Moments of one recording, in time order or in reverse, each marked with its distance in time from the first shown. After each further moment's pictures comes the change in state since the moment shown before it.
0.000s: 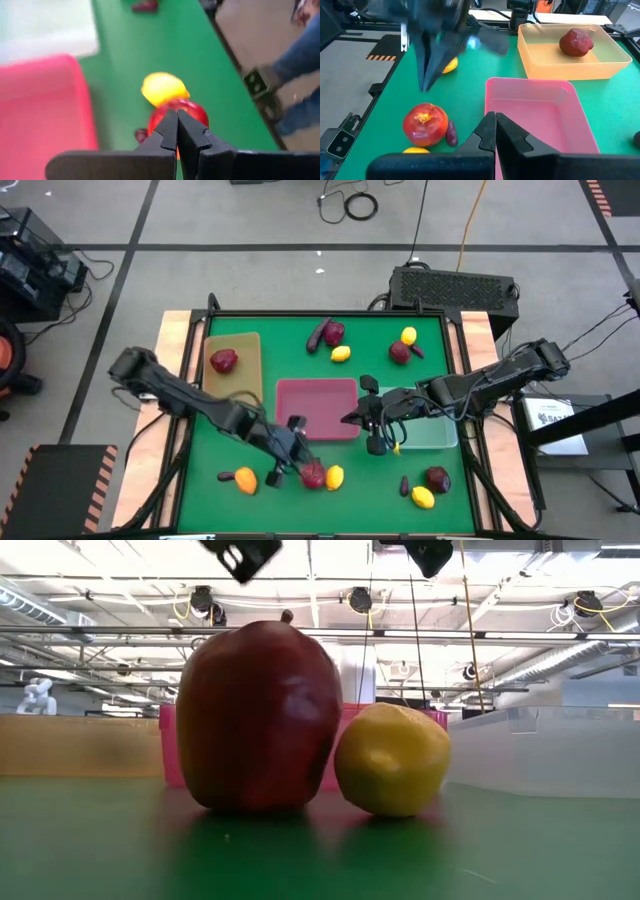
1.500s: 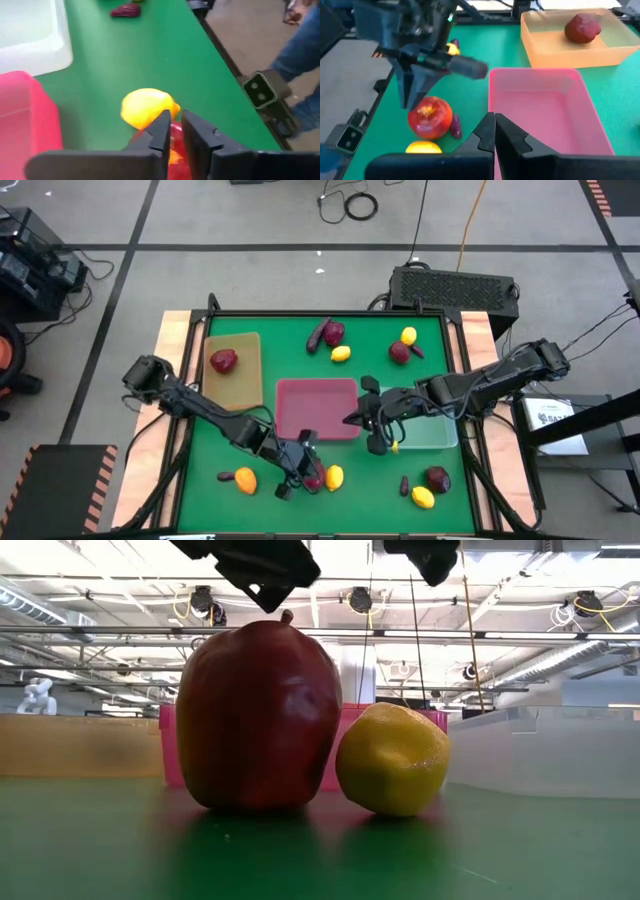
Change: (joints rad) left arm -0.047 0.169 -0.016 0.231 -0.003 0.034; right arm -0.009 0.000 0.001 -0.048 -0.038 0.057
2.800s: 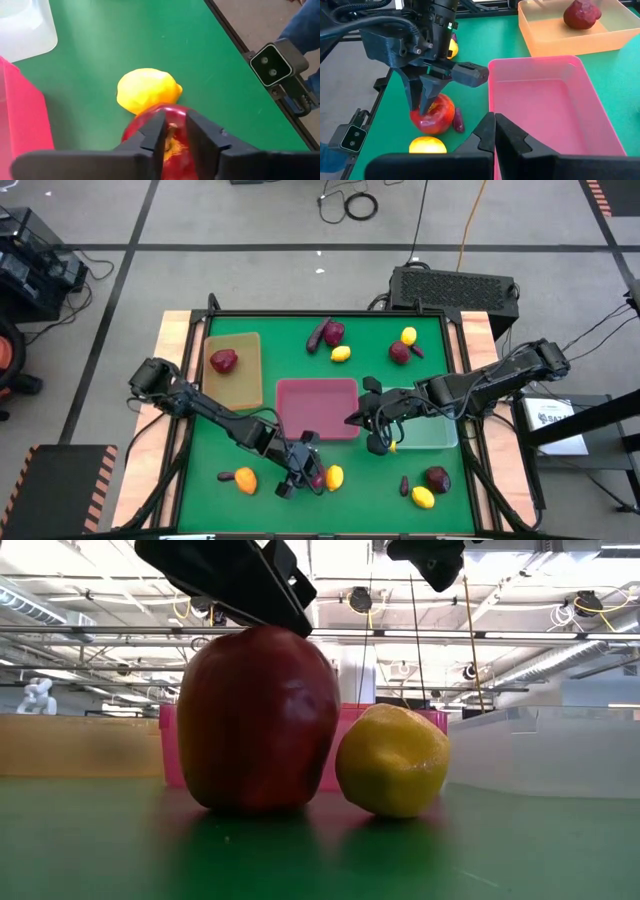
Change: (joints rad) left arm 0.021 0.055 0.002 -0.031 0.050 0.051; right arm -0.001 0.000 0.000 -0.027 0.005 0.068
